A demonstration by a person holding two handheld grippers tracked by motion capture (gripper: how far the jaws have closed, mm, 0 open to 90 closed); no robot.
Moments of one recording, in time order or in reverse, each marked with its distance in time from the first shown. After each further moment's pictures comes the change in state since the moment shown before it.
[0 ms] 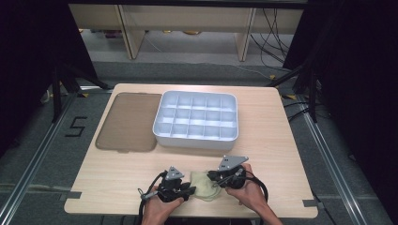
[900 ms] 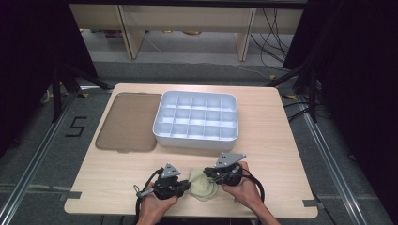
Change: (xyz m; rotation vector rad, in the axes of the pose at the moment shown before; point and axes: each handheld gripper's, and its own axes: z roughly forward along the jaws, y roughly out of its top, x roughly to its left) left arm 0.005 0.008 -0.014 -0.007 0.039 0.047; right arm -0.002 0.009 0.012 -0.044 0.004 0.019
